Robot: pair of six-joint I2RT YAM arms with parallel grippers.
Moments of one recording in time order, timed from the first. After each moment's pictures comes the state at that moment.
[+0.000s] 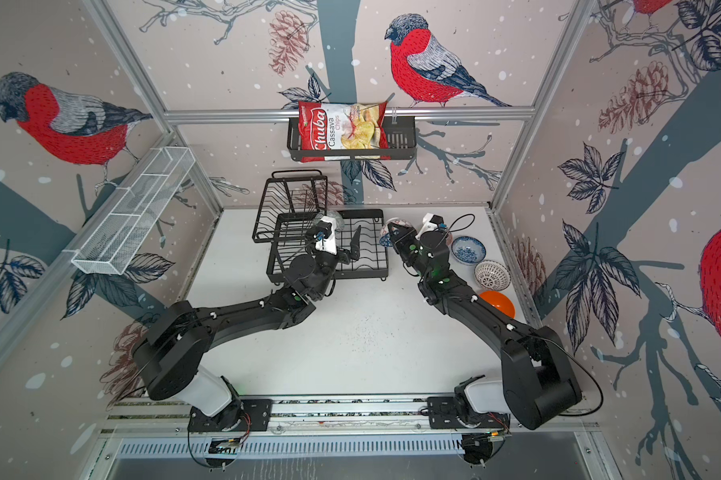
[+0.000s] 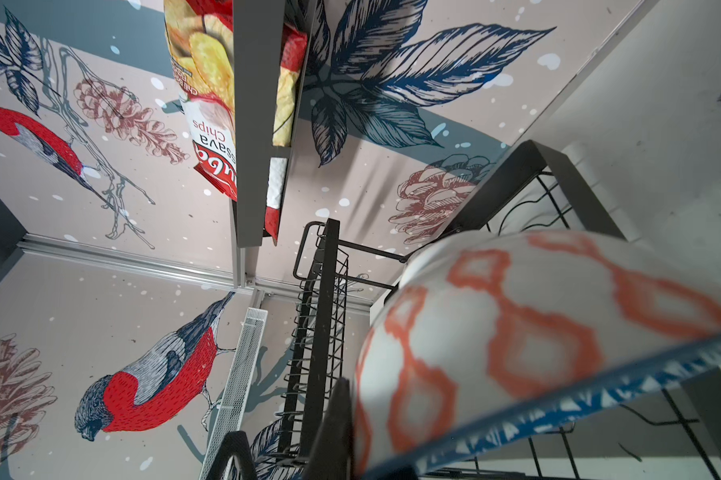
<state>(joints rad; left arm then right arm) -0.79 1.57 0.88 0.92 -0.41 0.07 0.49 1.38 0.82 0.47 -0.08 1.20</state>
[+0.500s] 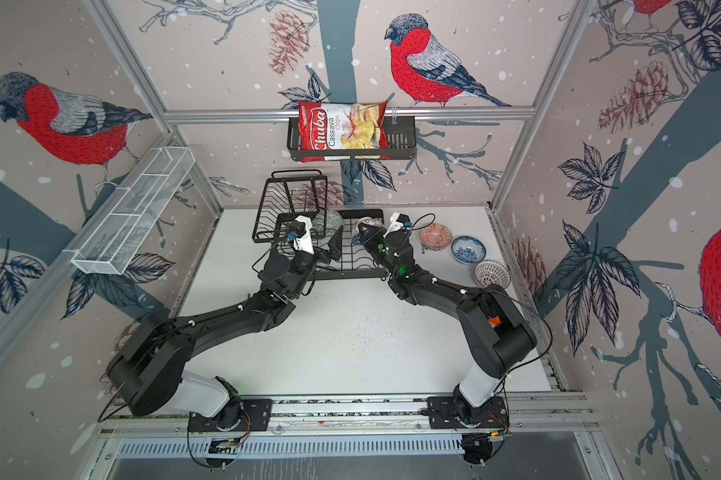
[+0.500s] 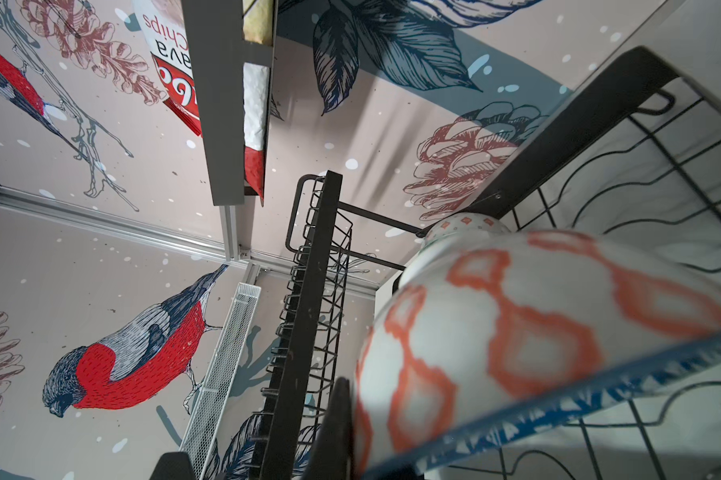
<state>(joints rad) -0.66 1.45 0.79 0.90 -0.18 -0.03 0.63 1.70 0.96 0.70 0.00 1.19</state>
